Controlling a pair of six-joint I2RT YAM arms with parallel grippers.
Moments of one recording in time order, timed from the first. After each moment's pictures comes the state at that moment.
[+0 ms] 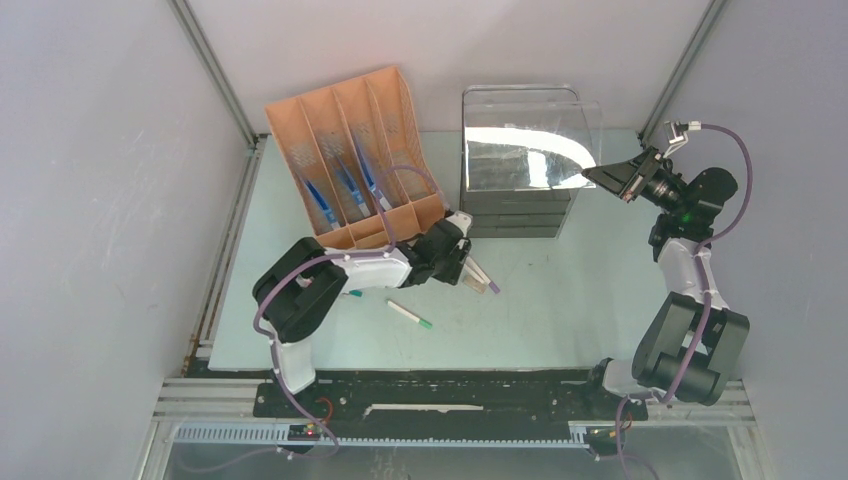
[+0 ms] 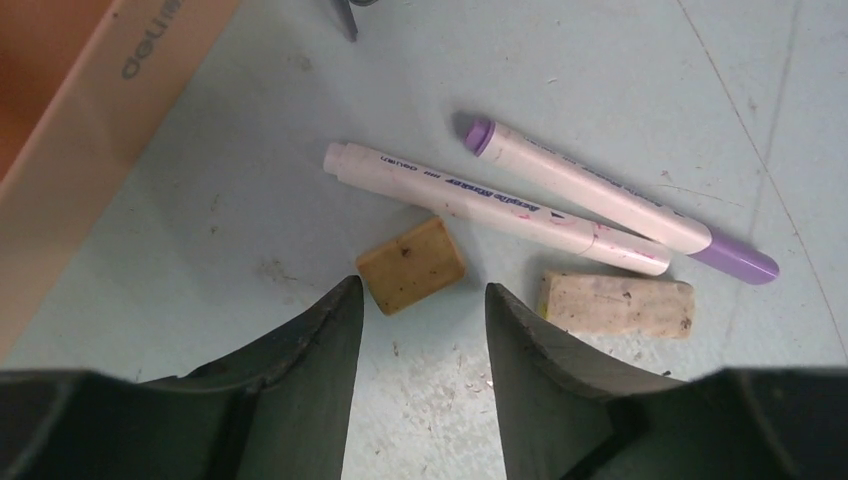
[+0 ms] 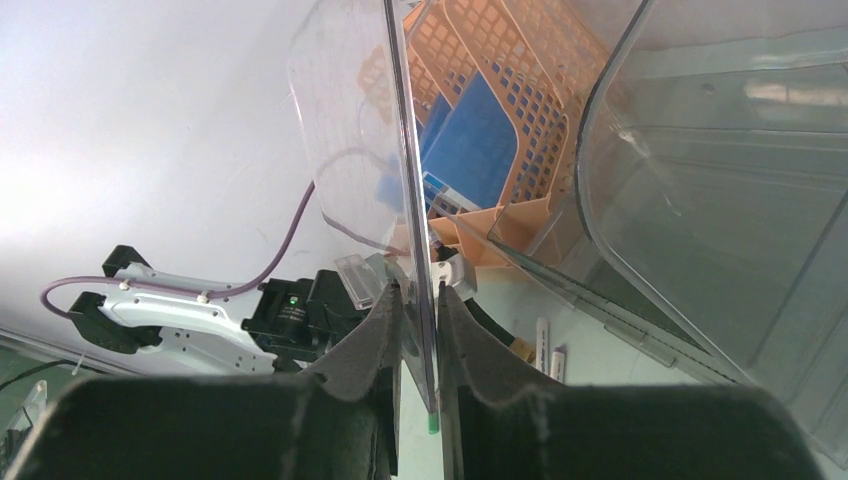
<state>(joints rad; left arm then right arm) -0.83 1.84 1.04 -0.04 -0.15 -0.29 -0.40 1.38 0.91 0.78 -1.29 1.08</state>
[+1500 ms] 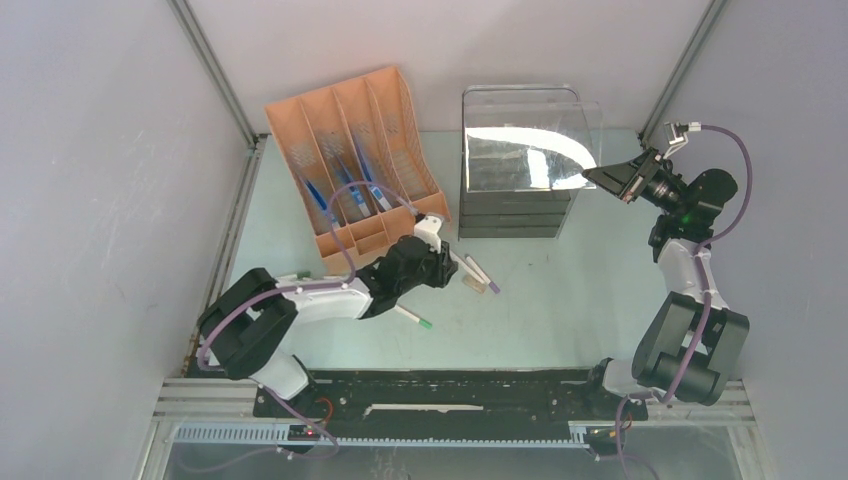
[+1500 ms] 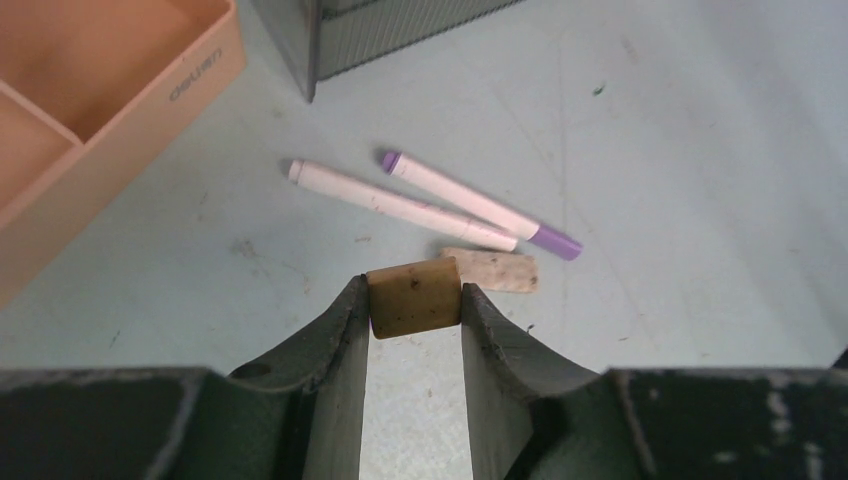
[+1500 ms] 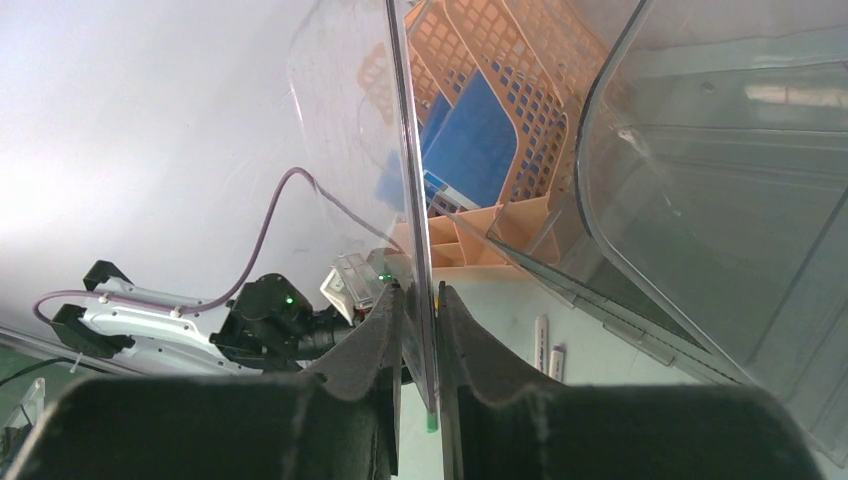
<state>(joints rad) -0.85 1.56 0.72 0.33 -0.11 -0.40 -0.41 1.38 0.90 0.80 -1.29 1.09</state>
